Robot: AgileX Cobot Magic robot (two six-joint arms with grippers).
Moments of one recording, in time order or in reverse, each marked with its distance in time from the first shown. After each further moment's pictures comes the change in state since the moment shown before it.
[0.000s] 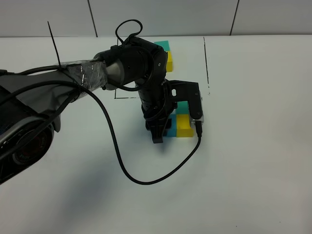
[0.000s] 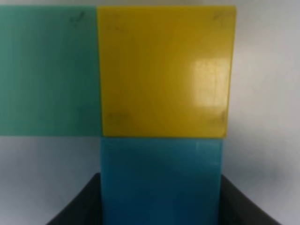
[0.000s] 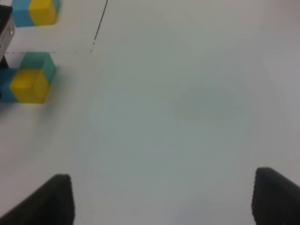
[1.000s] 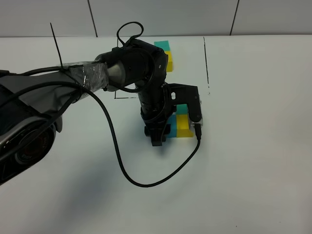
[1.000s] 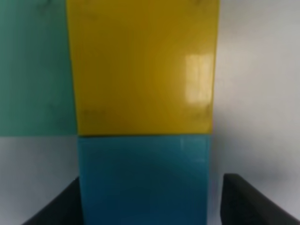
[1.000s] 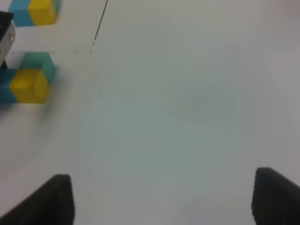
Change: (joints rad) left arm 0.000 0.009 0.000 -0.004 0.021 -0.001; right arm 0.000 0.000 0.000 0.000 0.000 0.000
